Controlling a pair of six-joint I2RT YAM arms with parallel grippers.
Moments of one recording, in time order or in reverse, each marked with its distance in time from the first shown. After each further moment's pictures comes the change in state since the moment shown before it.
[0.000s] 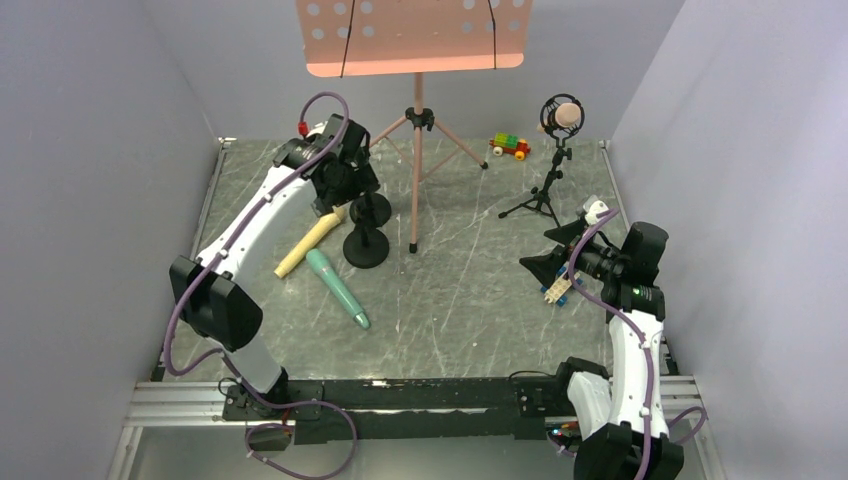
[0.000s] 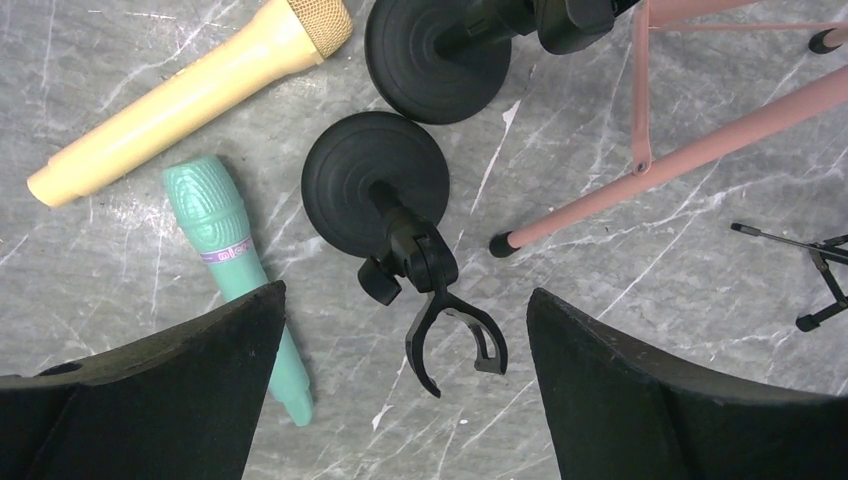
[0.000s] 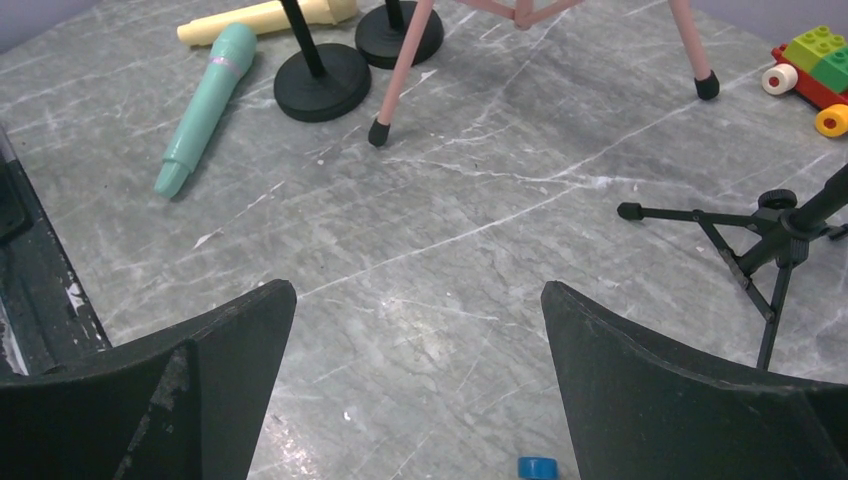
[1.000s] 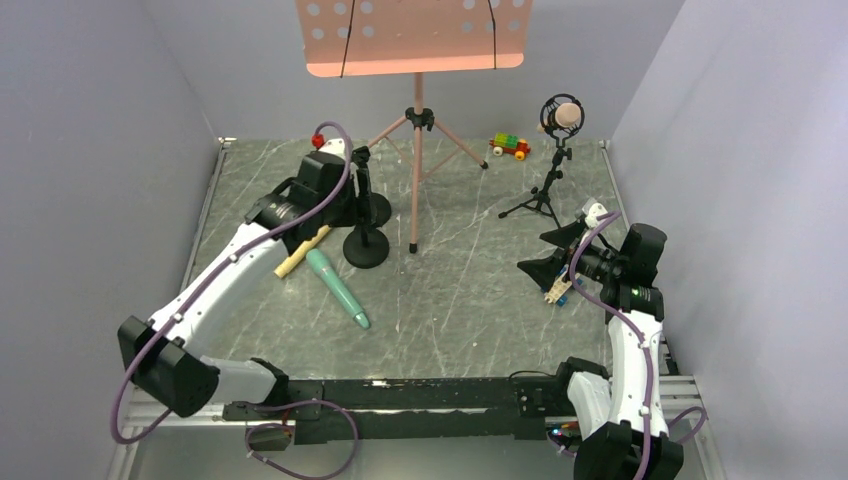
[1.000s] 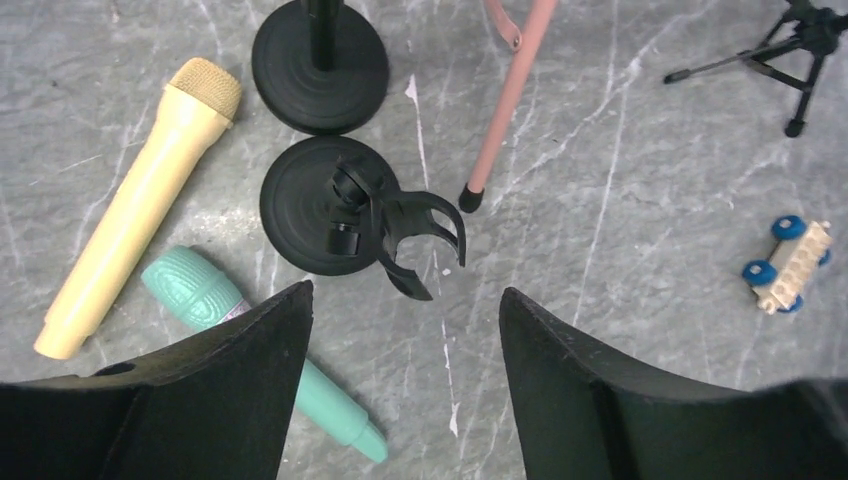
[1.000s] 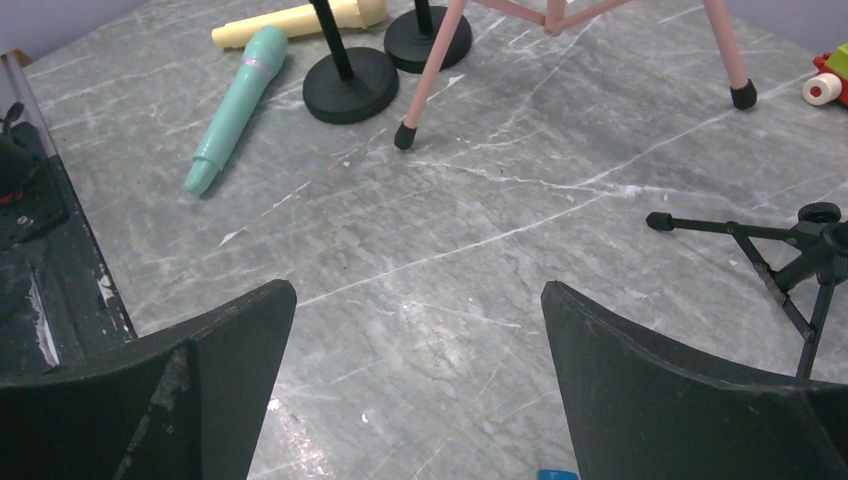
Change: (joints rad) left arm -0.039 -0.391 -0.472 0.448 0.192 0.433; right arm -0.001 -0.001 -0.016 0.006 -0.058 0.004
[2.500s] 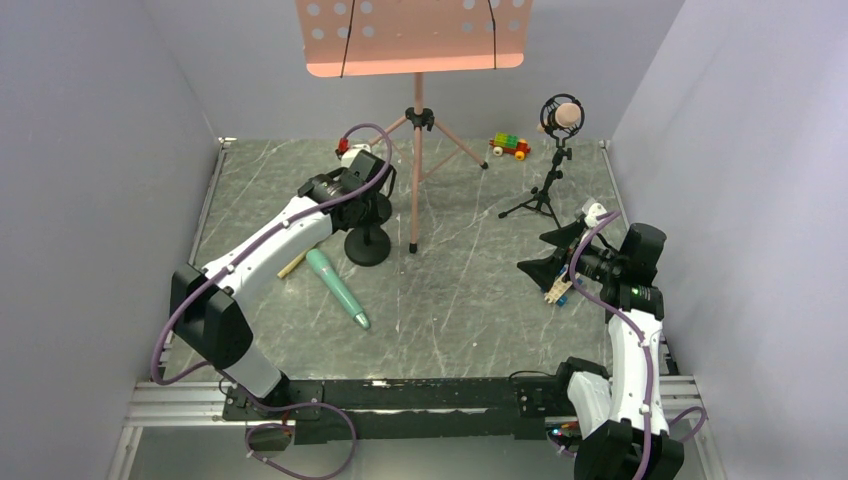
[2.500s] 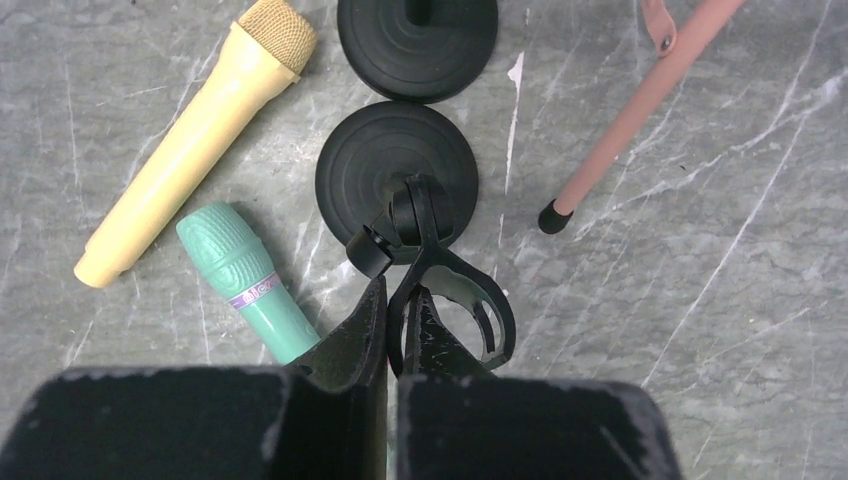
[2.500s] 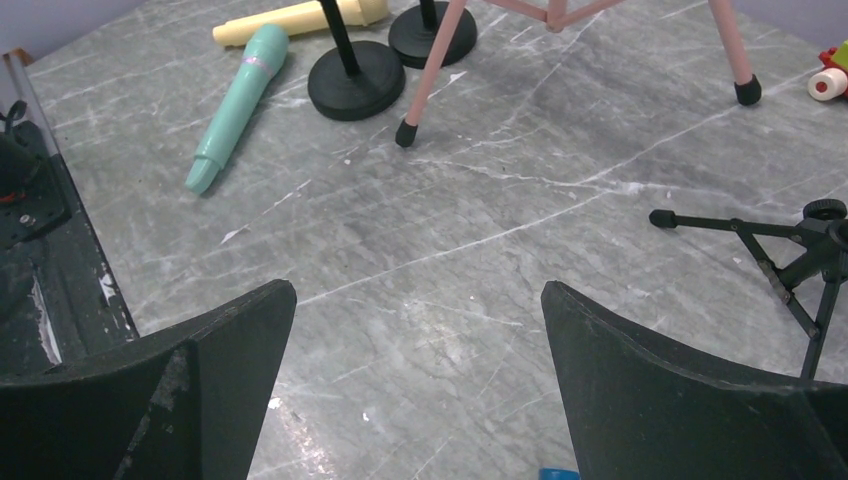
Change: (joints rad) left arm -0.117 0.299 0.195 -0.206 -0.329 -0.191; right arm 0.000 0.008 0.000 -0.005 -0.001 -0.006
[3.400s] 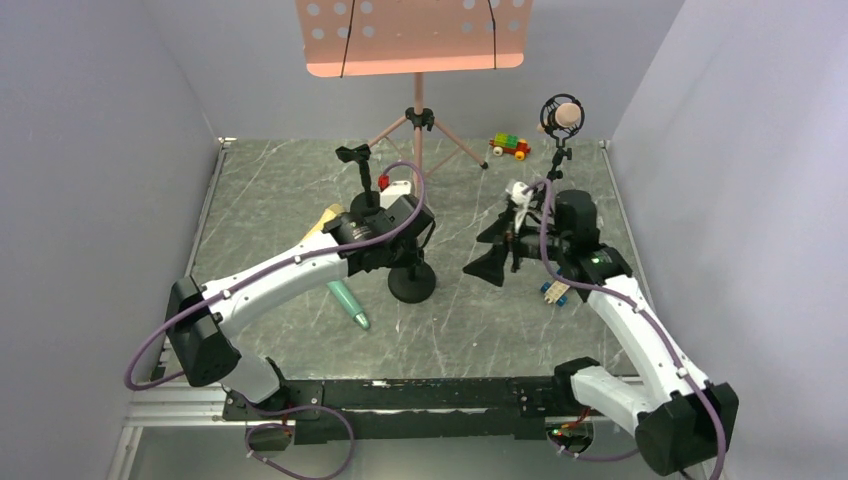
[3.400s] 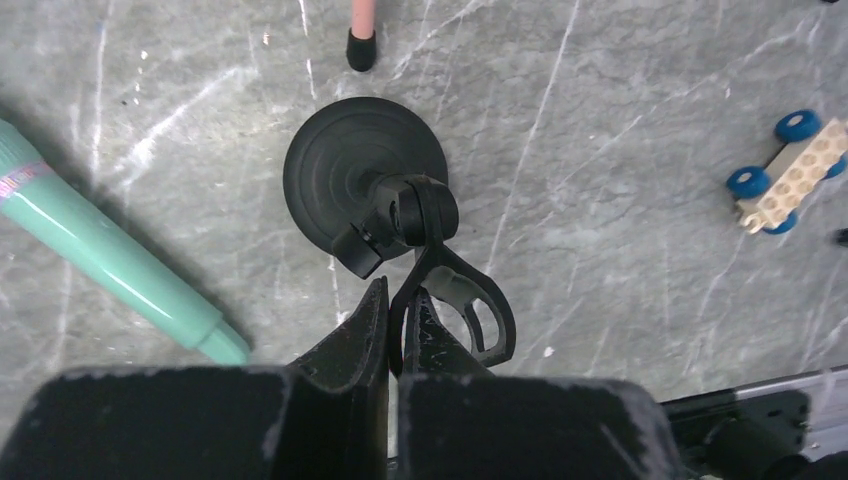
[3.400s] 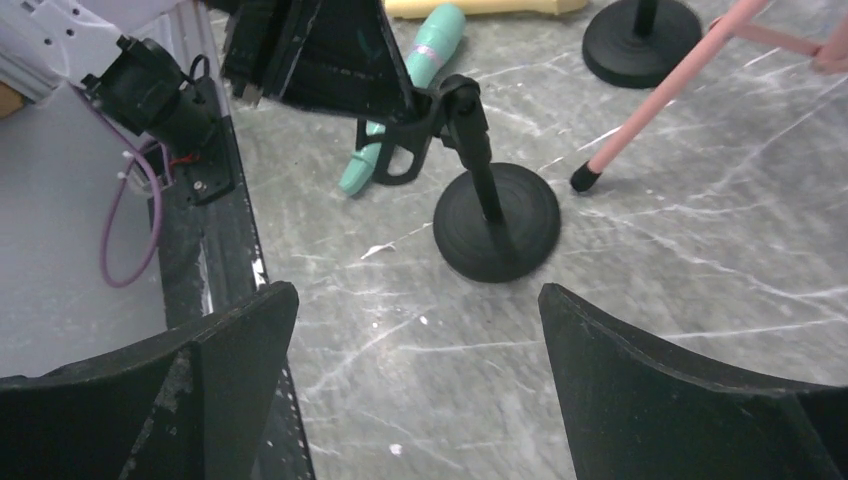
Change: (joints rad) left arm -0.305 -0.080 -0.072 0.012 0.062 -0.175; right arm 0.545 0.180 0.204 -0.007 0.216 0.172
